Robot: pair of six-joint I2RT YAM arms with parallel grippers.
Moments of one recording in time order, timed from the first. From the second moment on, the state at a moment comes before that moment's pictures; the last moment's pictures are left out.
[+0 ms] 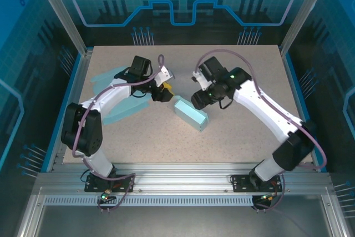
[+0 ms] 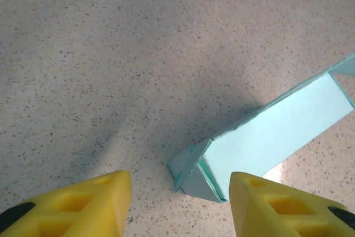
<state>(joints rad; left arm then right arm) -0.30 1.71 1.30 -0.53 0.71 0.56 0.62 1.50 1.50 -1.11 -0.03 0.11</state>
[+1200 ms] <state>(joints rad) -0.39 1.80 1.36 -0.65 0.67 0.65 0.63 1.29 1.08 -0.87 0.05 0.49</state>
